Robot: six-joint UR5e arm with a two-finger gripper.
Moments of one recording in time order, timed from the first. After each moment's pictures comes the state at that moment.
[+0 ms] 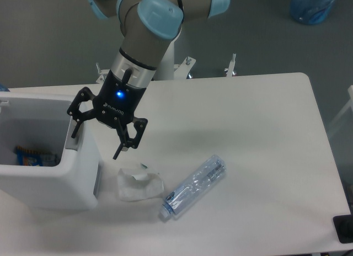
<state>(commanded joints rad) 2.37 -1.73 -1.58 -0.89 0.91 0.41</state>
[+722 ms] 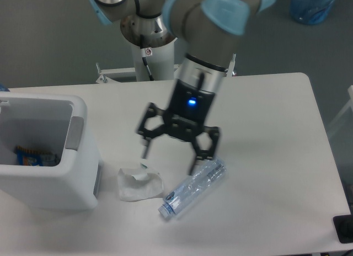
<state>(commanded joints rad) 2.61 -1.87 -1.50 -0.90 1.09 0.87</state>
